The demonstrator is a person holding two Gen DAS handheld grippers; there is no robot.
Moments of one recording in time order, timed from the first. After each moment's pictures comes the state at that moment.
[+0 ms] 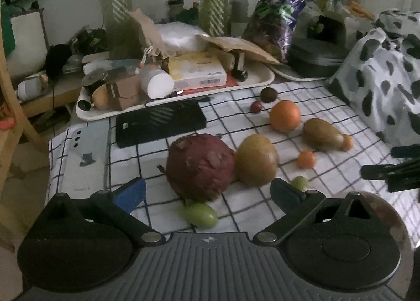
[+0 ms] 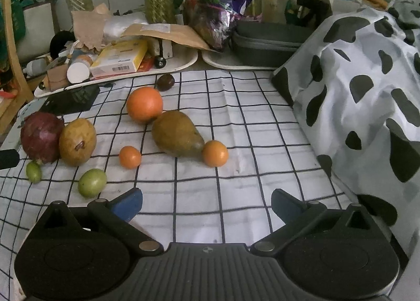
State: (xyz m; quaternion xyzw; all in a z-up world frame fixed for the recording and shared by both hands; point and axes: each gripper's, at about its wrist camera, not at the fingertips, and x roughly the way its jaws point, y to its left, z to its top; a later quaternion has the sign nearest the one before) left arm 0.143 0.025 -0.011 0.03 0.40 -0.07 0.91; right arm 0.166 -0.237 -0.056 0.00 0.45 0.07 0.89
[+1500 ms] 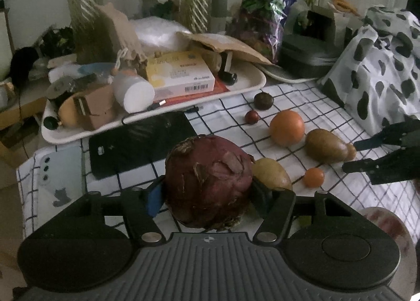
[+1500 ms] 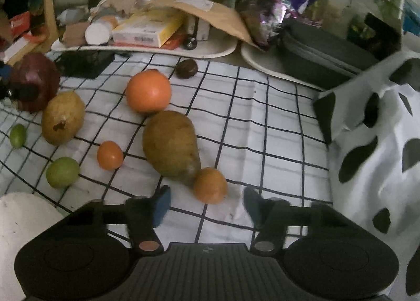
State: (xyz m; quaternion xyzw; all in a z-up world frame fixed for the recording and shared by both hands) left arm 0.197 0.040 -0.019 0.03 0.41 -0.14 0.90; right arm 0.232 -0.236 -0.087 -0.11 0.47 0.18 0.85
